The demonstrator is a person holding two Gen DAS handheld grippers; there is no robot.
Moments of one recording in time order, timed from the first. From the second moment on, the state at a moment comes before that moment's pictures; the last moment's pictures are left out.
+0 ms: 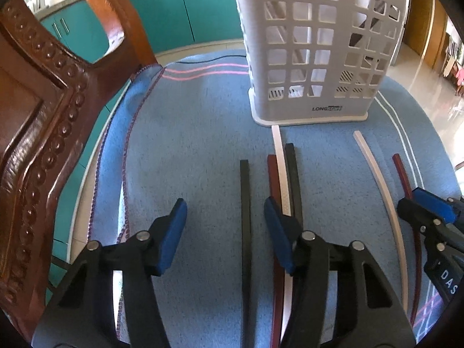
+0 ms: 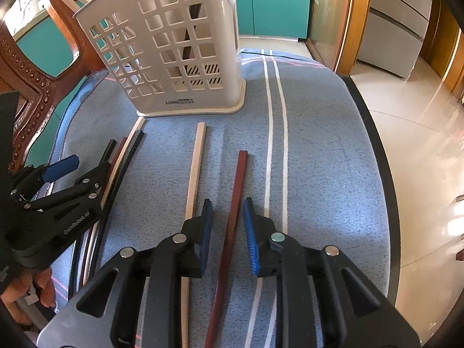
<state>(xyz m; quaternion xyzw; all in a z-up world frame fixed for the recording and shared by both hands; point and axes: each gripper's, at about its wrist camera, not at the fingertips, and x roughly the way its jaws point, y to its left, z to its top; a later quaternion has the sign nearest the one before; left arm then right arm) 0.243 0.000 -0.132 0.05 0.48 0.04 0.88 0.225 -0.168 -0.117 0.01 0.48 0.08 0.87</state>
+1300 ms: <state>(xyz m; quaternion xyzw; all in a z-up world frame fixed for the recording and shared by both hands) 0.233 0.016 -0.131 -0.08 0.52 -0.03 0.85 0.223 -0.170 -0.116 0.01 0.48 0.08 0.88</state>
